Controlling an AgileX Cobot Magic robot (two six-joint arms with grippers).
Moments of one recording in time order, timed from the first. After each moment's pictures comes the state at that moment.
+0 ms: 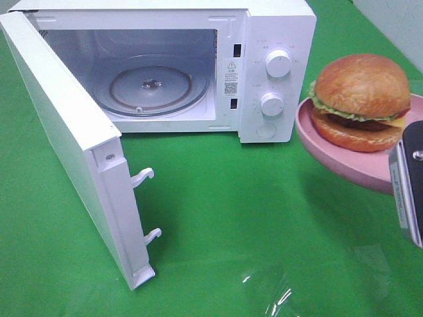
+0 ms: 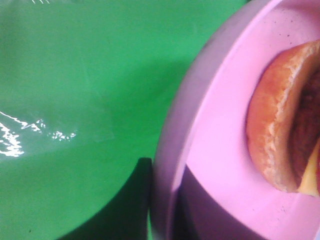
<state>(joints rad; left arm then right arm) 0.02 0.00 -0.52 -0.05 1.07 -0.03 0.66 0.93 -0.56 -0.46 0.71 -0.65</state>
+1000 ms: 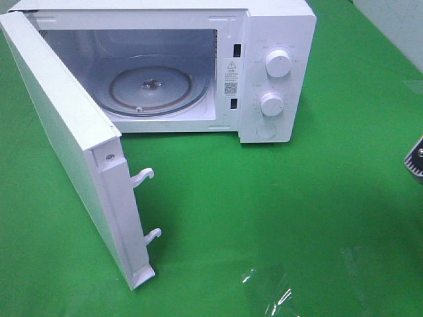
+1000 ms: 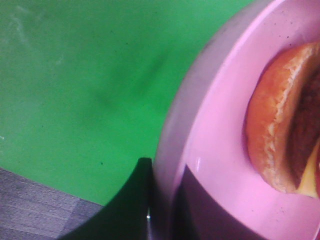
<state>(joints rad) 0.02 0.00 -0.52 -0.05 1.07 -0.03 0.66 1.04 -0.56 -0.65 1.02 0.28</state>
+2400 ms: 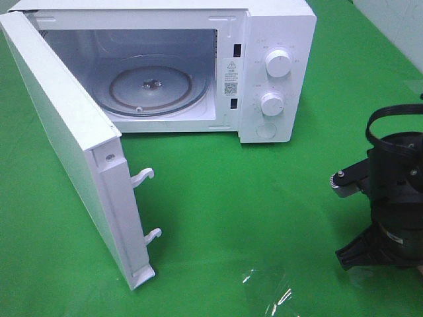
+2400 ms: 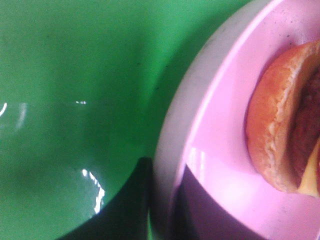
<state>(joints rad) 0.02 0.00 -0.52 -0.05 1.07 -0.03 0.66 1.71 -0.56 -0.82 0.74 1.16</state>
